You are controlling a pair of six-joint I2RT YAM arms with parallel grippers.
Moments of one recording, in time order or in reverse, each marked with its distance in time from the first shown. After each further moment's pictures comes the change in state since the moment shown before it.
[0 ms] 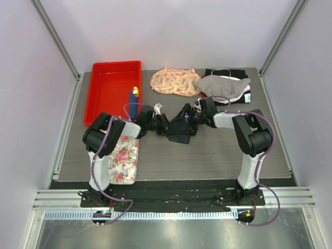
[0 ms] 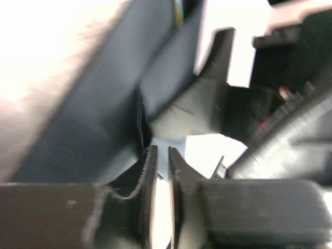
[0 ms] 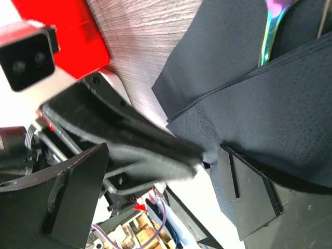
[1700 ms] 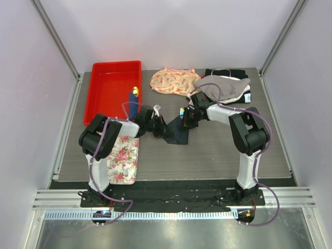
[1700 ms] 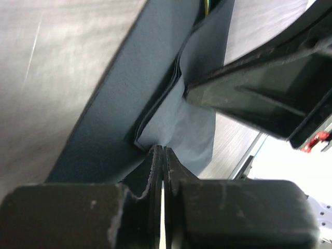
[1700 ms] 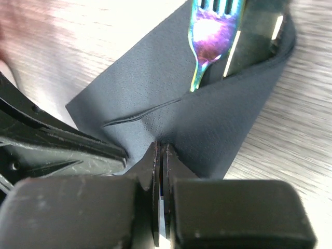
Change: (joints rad) left arm 0.001 -0.047 0.020 -0.224 -0.085 0.132; right arm 0.066 0.047 0.222 -0.399 0.296 -0.550
